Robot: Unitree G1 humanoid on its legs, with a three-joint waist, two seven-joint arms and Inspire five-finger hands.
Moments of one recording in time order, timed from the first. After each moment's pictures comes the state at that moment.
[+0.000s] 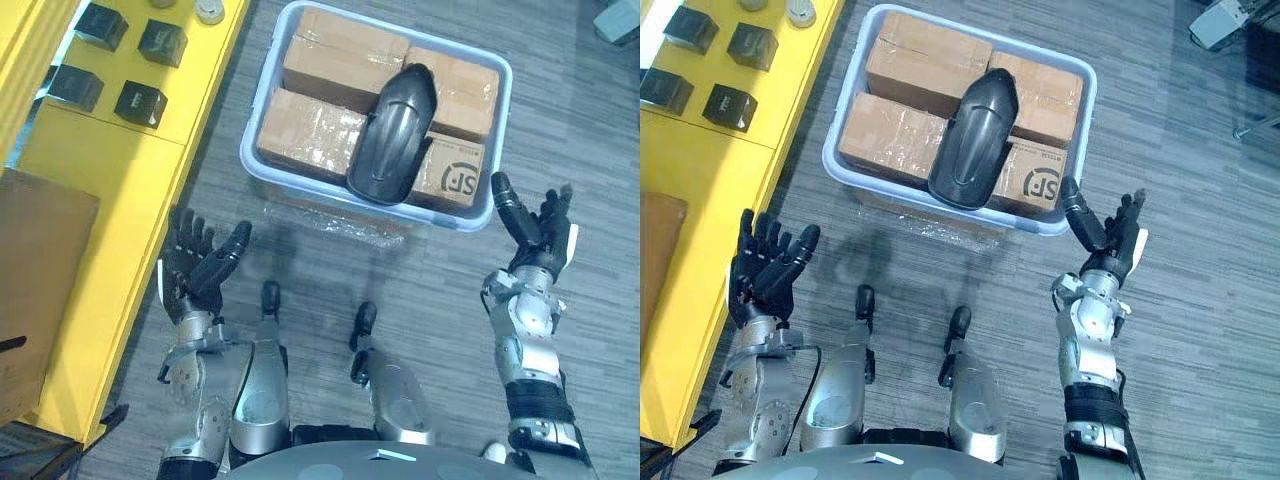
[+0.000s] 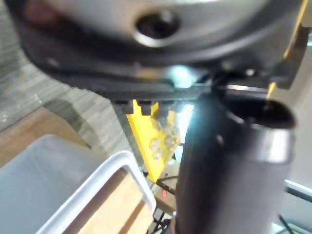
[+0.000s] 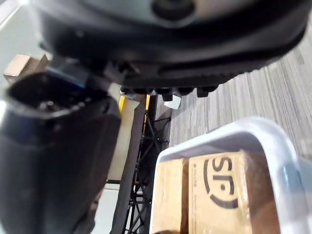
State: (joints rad) left arm 0.23 0.12 -0.05 -0.10 -0.57 -0.41 0.15; right arm -0.23 -0.24 -0.20 0.31 0.34 -0.21 -0.33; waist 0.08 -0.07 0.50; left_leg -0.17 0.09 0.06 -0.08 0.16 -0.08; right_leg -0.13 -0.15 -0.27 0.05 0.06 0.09
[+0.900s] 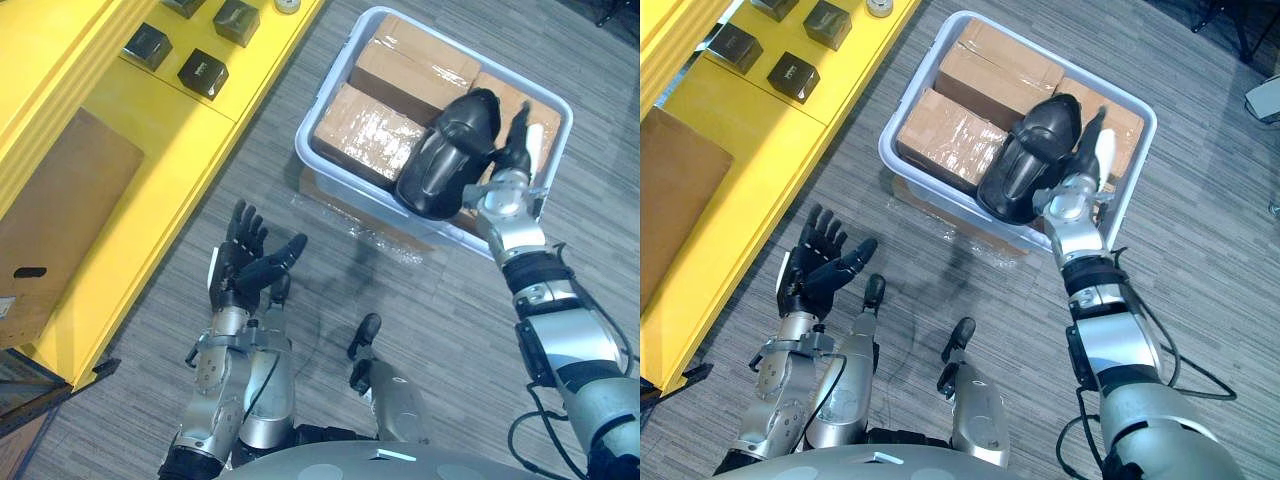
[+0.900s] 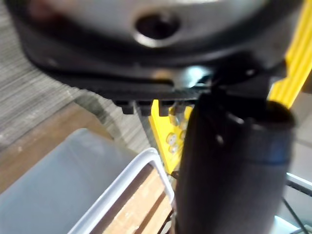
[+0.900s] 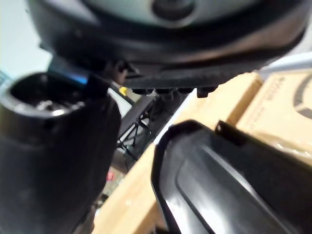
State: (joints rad) left arm 0.19 0.17 -0.24 0.00 -0.54 -0.37 0.11; right arm -0.87 -0.51 0.16 0.79 0.16 0.08 -0.55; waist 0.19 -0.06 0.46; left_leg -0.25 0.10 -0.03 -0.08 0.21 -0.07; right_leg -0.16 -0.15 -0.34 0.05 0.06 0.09
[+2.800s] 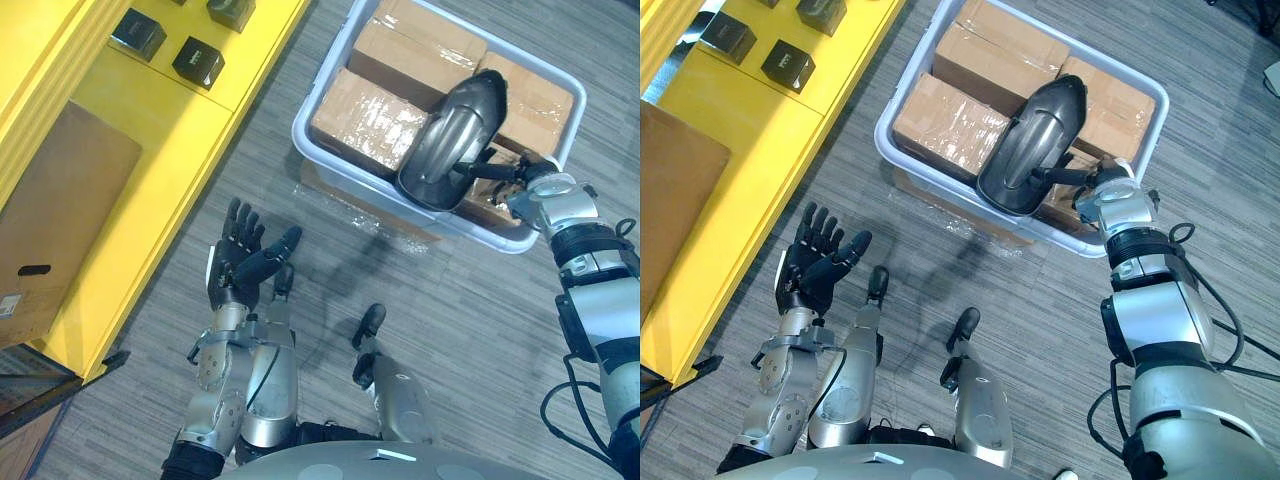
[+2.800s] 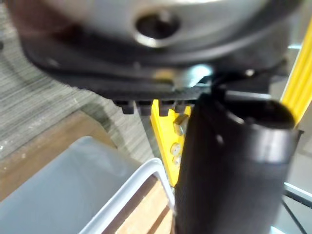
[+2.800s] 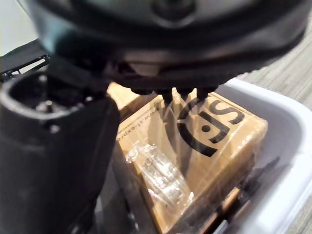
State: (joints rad) left arm 0.16 0.16 -0.23 -0.01 -0.59 -0.37 0.14; right arm -1.04 -0.68 0.33 1.06 0.12 0.43 -0.05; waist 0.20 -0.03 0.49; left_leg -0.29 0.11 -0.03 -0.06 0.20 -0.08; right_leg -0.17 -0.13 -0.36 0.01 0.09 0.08
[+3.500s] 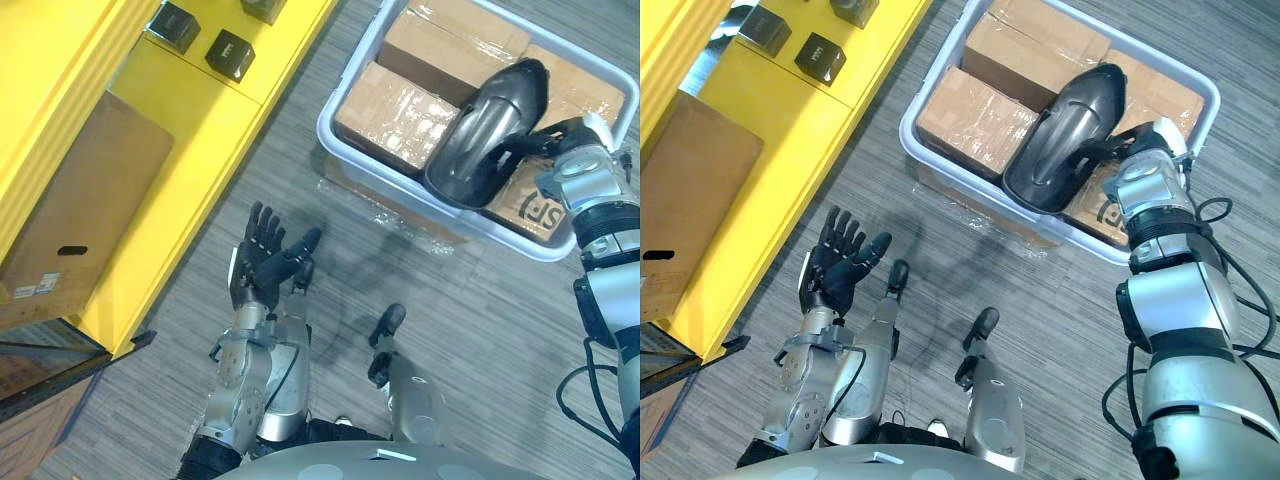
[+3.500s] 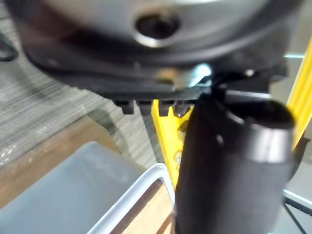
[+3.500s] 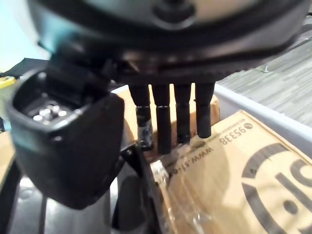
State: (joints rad) left arm 0.12 0.11 -0.31 0.04 -0.59 -0.37 0.17; right arm -1.11 -0.75 0.39 1.11 -0.02 0.41 -0.13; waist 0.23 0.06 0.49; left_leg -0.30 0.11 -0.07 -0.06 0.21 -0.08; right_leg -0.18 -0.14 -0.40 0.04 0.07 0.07
